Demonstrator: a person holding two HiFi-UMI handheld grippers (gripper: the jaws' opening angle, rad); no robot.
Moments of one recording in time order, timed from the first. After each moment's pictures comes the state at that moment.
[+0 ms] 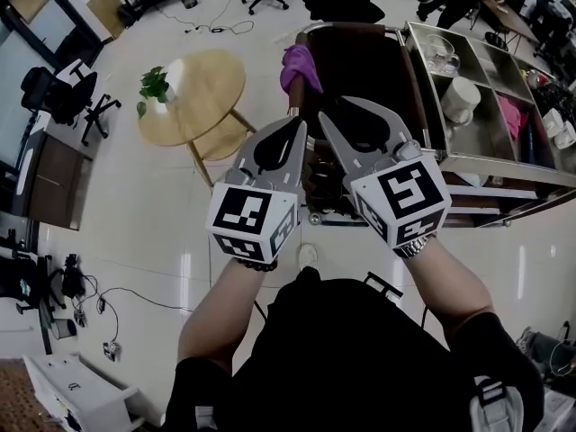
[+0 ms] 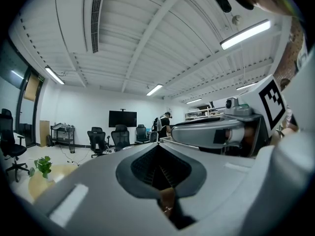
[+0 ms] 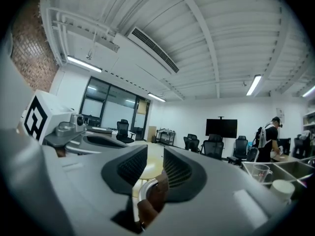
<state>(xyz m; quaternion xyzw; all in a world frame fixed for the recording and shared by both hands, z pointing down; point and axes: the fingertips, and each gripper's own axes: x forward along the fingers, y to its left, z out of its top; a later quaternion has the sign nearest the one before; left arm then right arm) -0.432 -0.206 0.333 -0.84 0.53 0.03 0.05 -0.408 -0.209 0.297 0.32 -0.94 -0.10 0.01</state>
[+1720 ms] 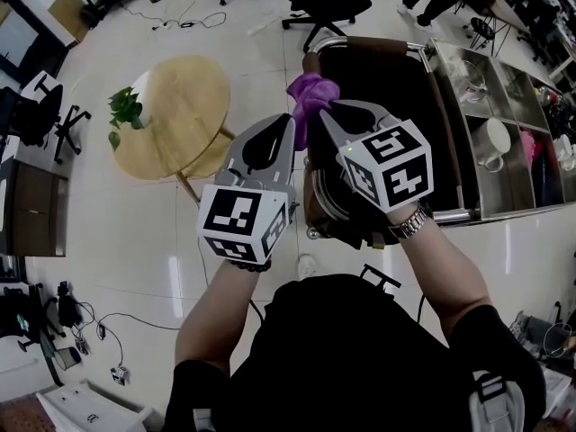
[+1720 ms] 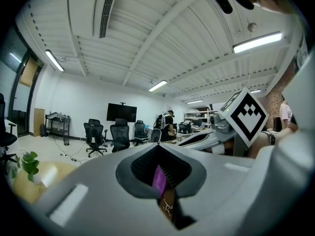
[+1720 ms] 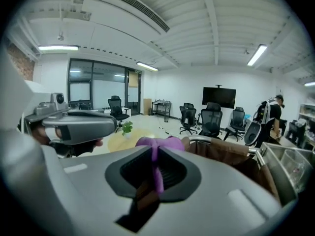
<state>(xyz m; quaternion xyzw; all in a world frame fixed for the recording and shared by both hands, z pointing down) -0.593 -0.396 0.341 -0.86 0.51 0.05 -0.01 -0.555 -0.432 0.378 0.36 -0.91 0.05 0.20</state>
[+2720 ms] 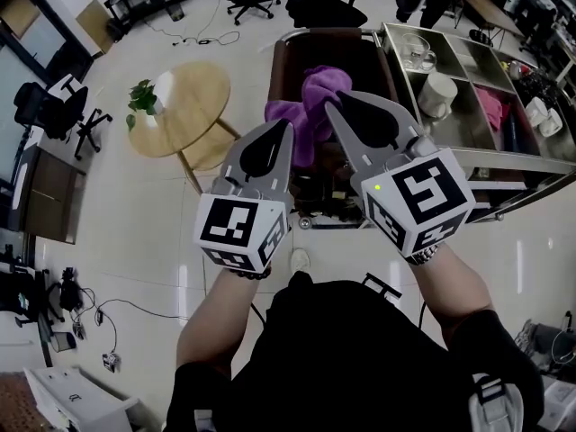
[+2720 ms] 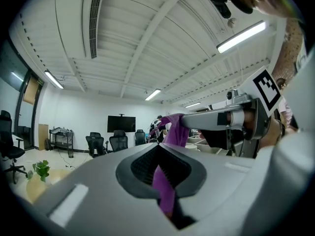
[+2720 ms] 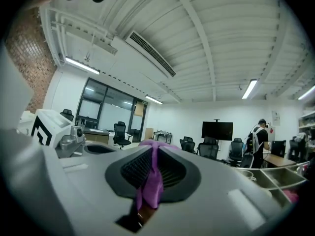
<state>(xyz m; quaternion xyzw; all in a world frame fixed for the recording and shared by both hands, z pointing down) -0.436 -0.171 0.293 -0.84 0.53 0.06 0.07 -0.394 -0.167 0.229 0.33 -0.94 -0.10 0.00</state>
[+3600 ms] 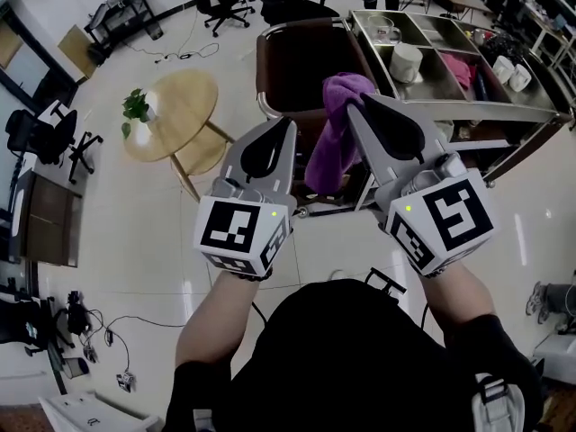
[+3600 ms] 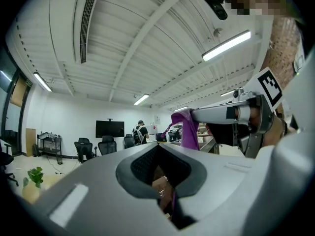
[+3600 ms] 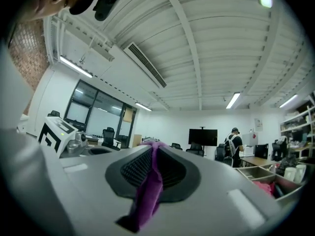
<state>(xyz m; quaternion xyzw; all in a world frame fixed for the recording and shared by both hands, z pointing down) -0.421 -0.046 0.252 -0.87 0.47 0.07 0.11 -0.359 -0.019 0.180 0.40 -0.91 -0.13 -0.05</state>
